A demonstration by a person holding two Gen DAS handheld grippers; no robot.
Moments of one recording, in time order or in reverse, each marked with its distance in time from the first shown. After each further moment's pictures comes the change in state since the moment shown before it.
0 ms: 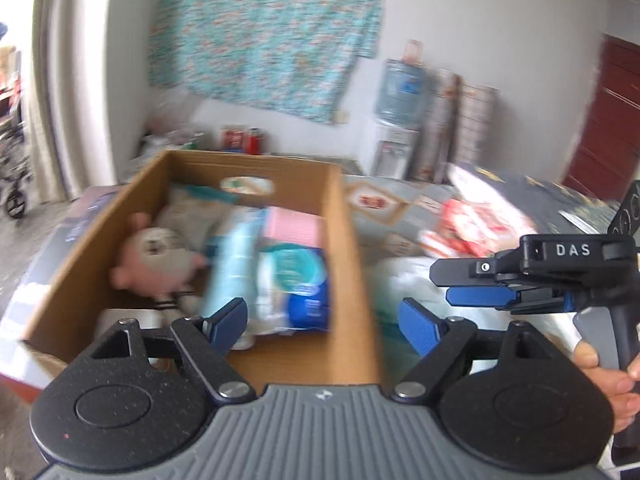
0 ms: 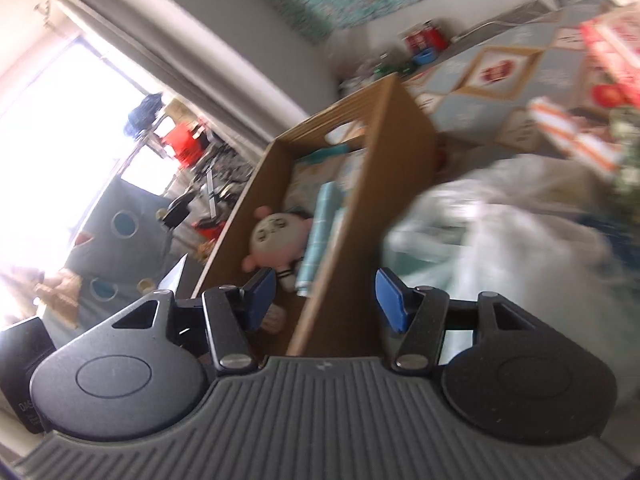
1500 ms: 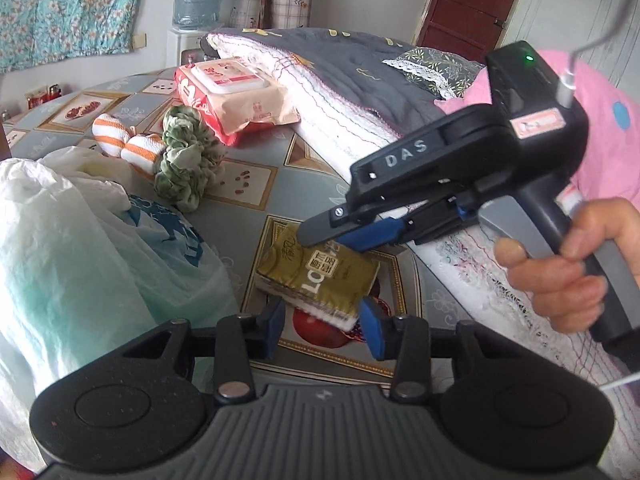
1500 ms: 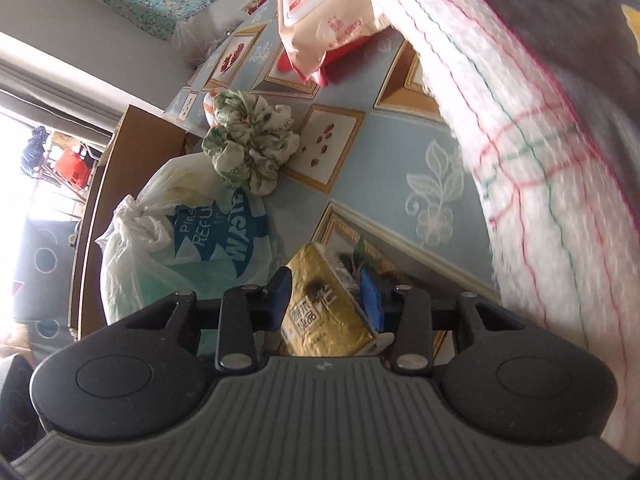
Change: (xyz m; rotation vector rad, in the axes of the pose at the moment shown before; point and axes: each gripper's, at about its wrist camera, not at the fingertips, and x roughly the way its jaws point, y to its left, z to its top) left arm 0.147 -0.250 -0.084 0.262 0.266 -0.385; right arm -0.090 -0.244 0.002 0.258 0.146 -0.246
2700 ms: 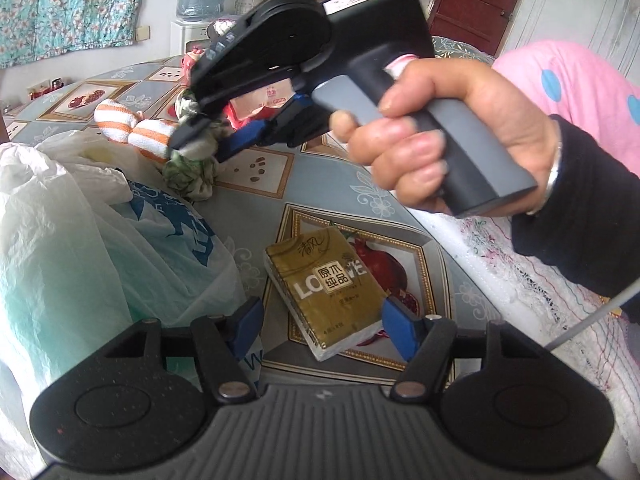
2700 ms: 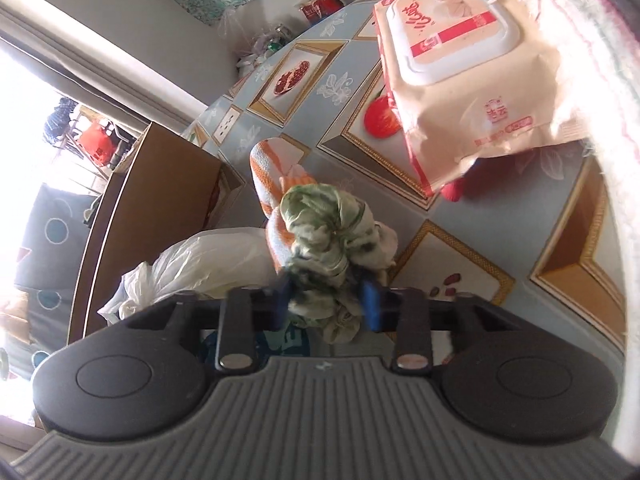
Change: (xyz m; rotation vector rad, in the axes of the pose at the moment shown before) left arm 0.012 0.015 -0.004 0.005 0.017 0.018; right arm 0.081 0.064 0.097 -0.180 -0.016 0.052
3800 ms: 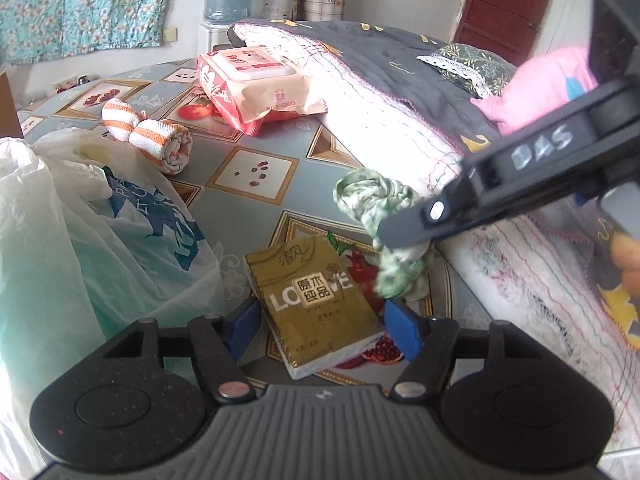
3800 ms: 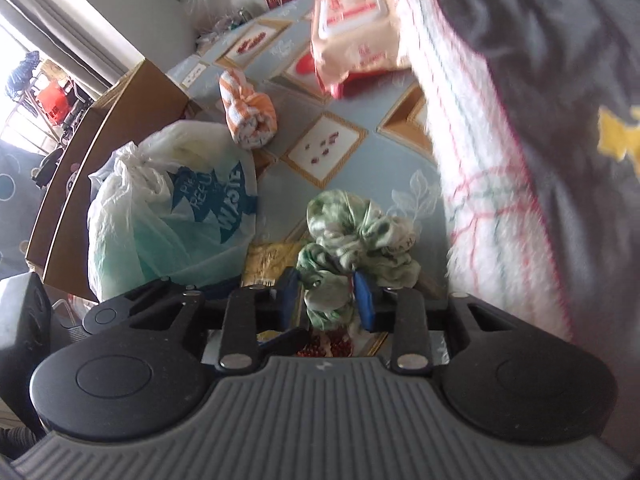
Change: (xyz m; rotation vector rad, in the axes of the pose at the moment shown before) left arm 0.015 -0.019 0.003 -0.058 -0.026 0.078; right arm -0.127 -0.007 -0.104 -0.101 0.008 -0.215
